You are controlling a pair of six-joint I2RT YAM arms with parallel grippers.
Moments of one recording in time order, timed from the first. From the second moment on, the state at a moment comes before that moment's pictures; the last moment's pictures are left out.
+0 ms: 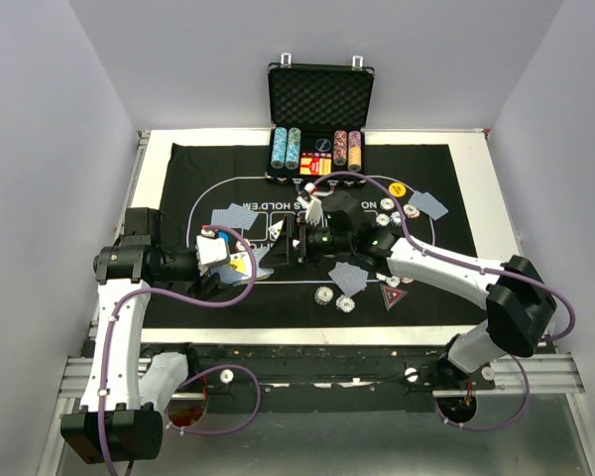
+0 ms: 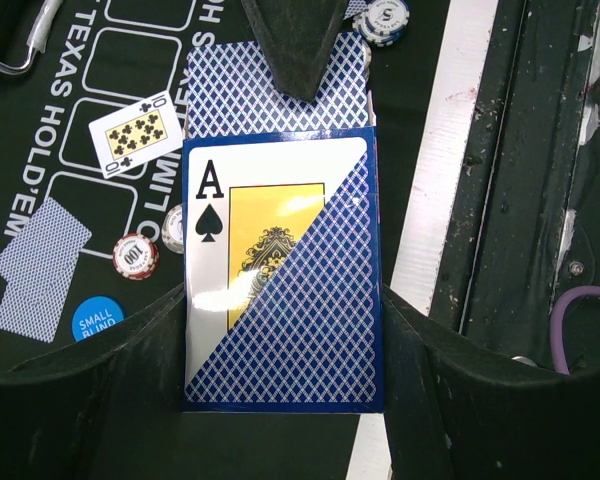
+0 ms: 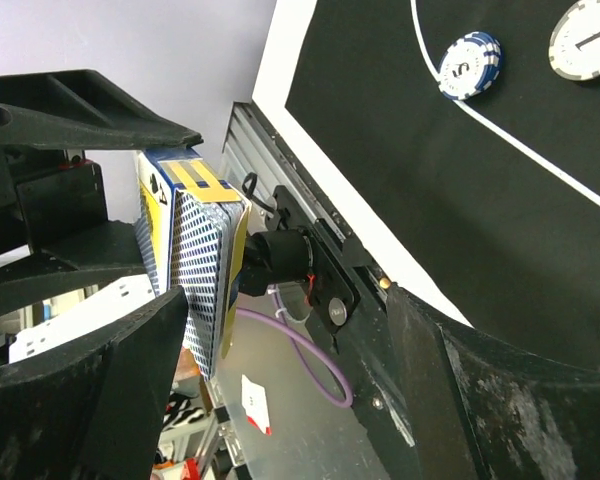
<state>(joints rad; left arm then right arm) 0.06 0.91 1.01 -1.26 1.00 1.23 0.87 1.53 1.06 0.01 -0.47 0.90</state>
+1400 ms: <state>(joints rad) 0.06 0.91 1.01 -1.24 1.00 1.22 0.86 1.46 1.05 0.03 -0.50 0.96</state>
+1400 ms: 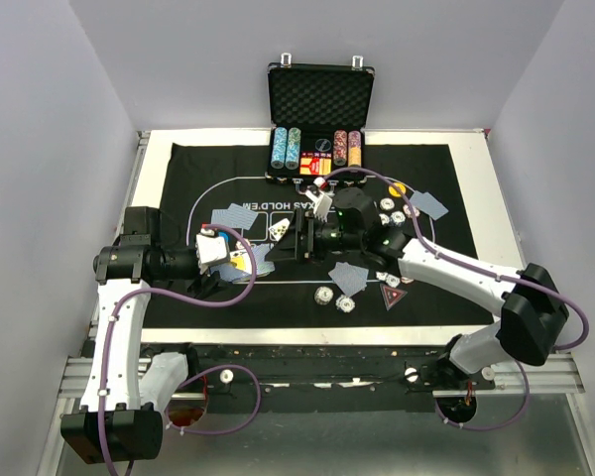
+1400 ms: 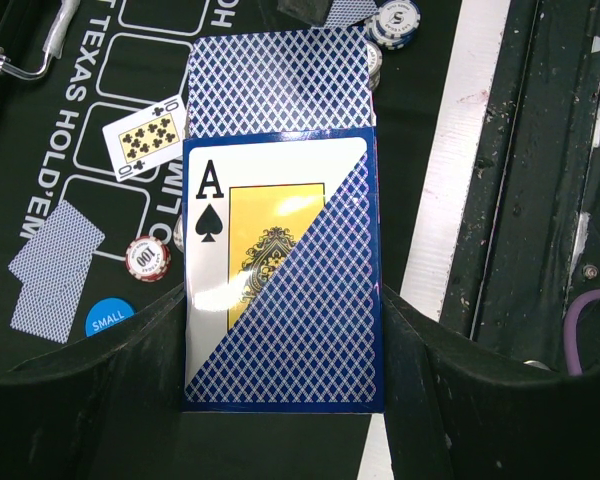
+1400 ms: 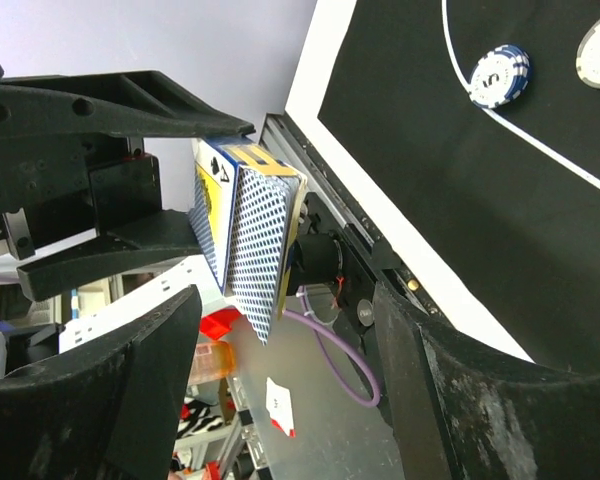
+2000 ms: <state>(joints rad) 0.06 0.91 1.01 -1.24 1.00 1.21 0.86 1.57 1.11 0.06 -0.49 0.98</state>
